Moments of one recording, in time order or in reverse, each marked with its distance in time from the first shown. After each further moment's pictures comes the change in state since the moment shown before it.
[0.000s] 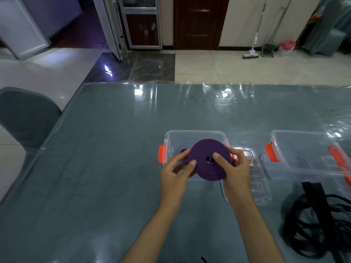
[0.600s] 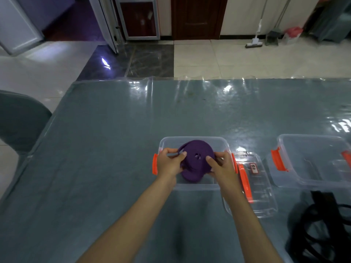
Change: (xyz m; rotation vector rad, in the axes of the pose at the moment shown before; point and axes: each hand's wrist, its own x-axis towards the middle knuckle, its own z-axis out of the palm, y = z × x) left_hand 0.123 -0.021 0.025 0.128 0.161 -0.390; right_hand 0.085 0.042 0.011 -0.252 -0.066 0.200
